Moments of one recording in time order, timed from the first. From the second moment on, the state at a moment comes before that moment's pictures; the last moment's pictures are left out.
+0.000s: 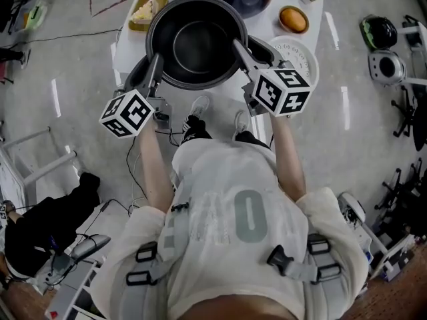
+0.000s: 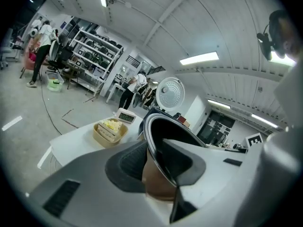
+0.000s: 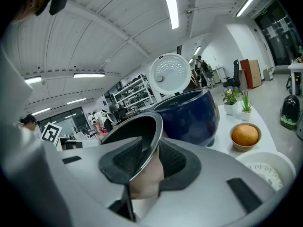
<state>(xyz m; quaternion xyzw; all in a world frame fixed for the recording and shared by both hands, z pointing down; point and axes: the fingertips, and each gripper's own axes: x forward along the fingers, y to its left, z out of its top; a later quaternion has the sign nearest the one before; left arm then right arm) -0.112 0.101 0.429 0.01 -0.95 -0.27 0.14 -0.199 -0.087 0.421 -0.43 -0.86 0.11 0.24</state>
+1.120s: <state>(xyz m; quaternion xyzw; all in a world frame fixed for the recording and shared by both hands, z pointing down) -0.219 0.138 0.183 0.11 -0.99 -0.11 -0.03 -0.292 -0.050 0.198 -0.42 -0.90 0.06 0.06</state>
